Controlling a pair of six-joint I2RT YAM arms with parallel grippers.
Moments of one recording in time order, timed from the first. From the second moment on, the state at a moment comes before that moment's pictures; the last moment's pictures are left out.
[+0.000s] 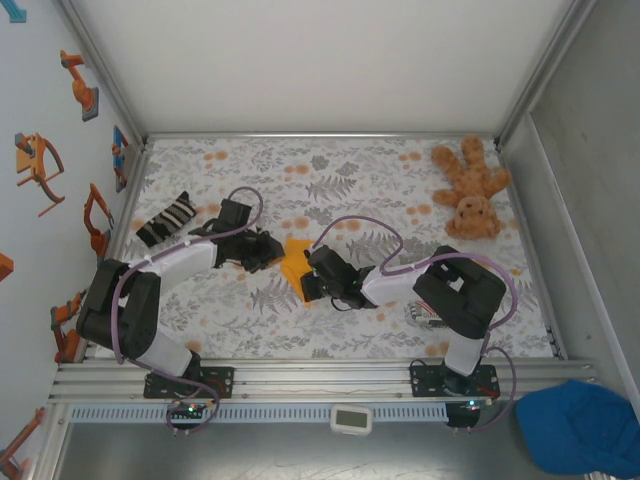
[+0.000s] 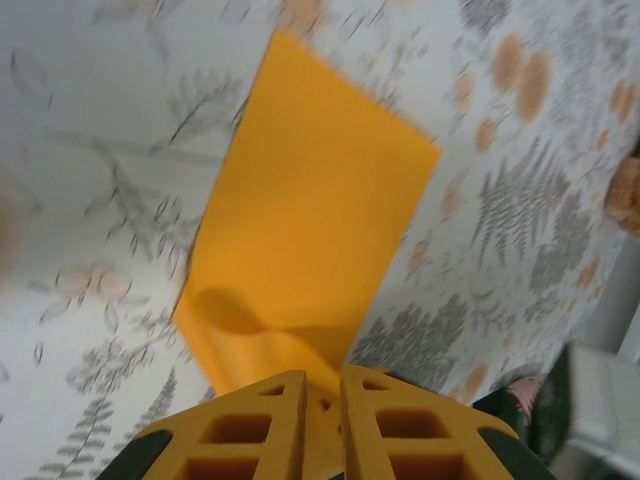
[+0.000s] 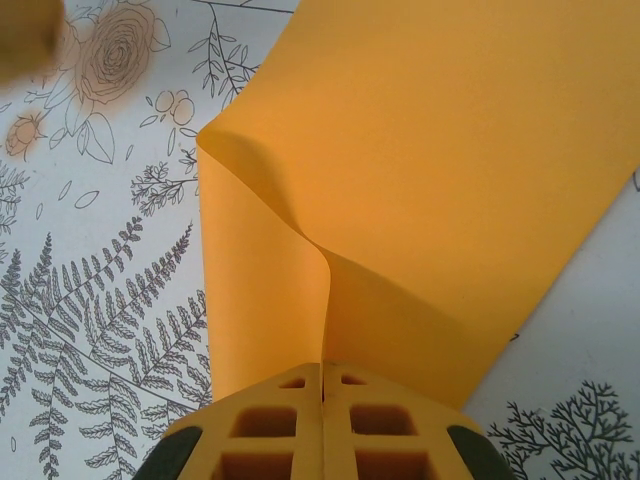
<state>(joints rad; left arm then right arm) -0.46 1.52 0.80 -0.31 0.48 -0.87 0.97 1.80 0.80 0.19 -0.02 0.61</state>
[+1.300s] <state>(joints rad) -0.58 1.64 0.76 -0.23 0.46 -0.93 0.97 1.80 0.80 0.18 -0.03 0.61</state>
